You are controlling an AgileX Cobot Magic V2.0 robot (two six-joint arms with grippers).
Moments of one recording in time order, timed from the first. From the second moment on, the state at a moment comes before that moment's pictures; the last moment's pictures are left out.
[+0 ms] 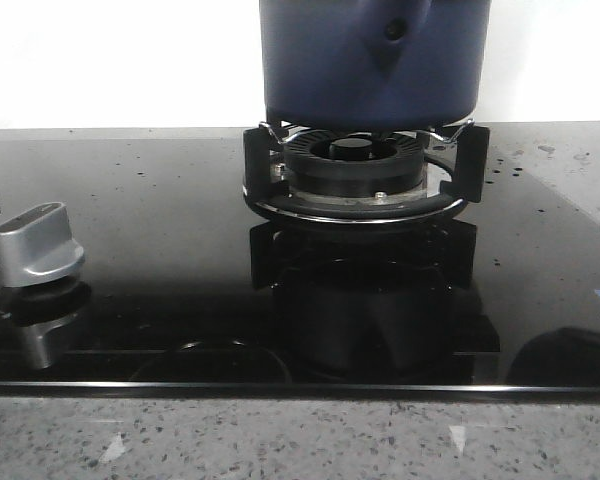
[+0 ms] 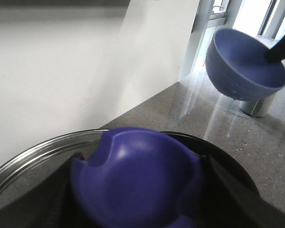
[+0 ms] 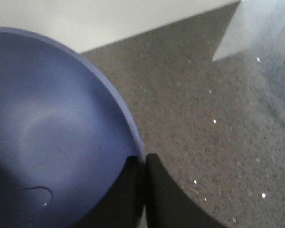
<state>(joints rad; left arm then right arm) -0.07 1.59 -1.45 -1.47 0.99 1.41 -0.18 1.46 -1.81 -0.15 1.27 0.28</state>
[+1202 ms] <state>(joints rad) -0.26 1.59 -1.45 -1.48 0.95 1.41 -0.28 1.43 -1.32 -0.10 1.22 0.27</state>
